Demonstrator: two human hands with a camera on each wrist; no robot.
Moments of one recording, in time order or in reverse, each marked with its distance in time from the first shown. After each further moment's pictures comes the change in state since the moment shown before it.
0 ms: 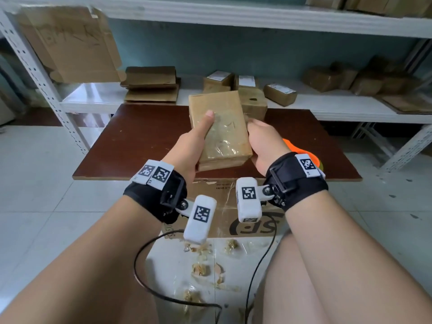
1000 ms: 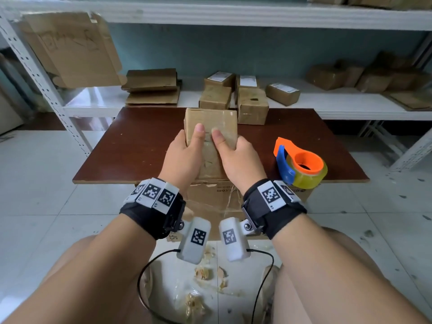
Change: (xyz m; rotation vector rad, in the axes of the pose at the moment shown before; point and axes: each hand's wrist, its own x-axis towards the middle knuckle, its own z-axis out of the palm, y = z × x) left_hand 0.019 -0.034 -0.014 0.338 0.215 0.355; right_hand -0.037 0.026 0.024 -0.525 0.027 -0.145
